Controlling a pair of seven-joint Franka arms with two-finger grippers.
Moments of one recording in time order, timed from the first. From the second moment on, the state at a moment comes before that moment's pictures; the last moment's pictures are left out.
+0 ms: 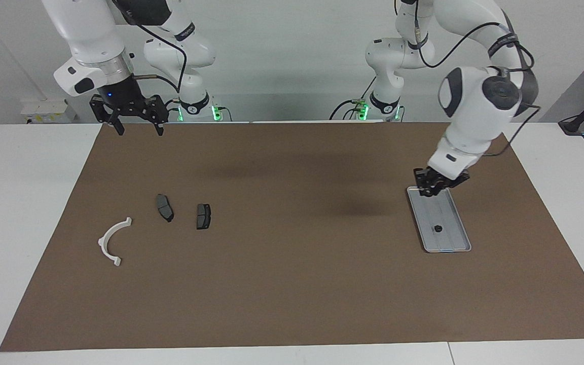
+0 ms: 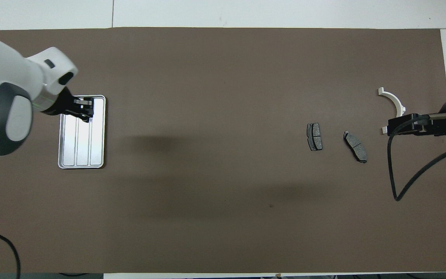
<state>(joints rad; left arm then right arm) -0.23 0.18 -0.08 -1.72 0.02 1.88 -0.28 0.04 -0.11 0.01 -1.72 -0.01 1.61 0.09</state>
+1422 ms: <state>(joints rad) -0.58 0.43 -0.08 -1.80 0.09 2.28 -0.78 0.05 -0.11 0.02 -1.84 -0.01 1.72 0.09</state>
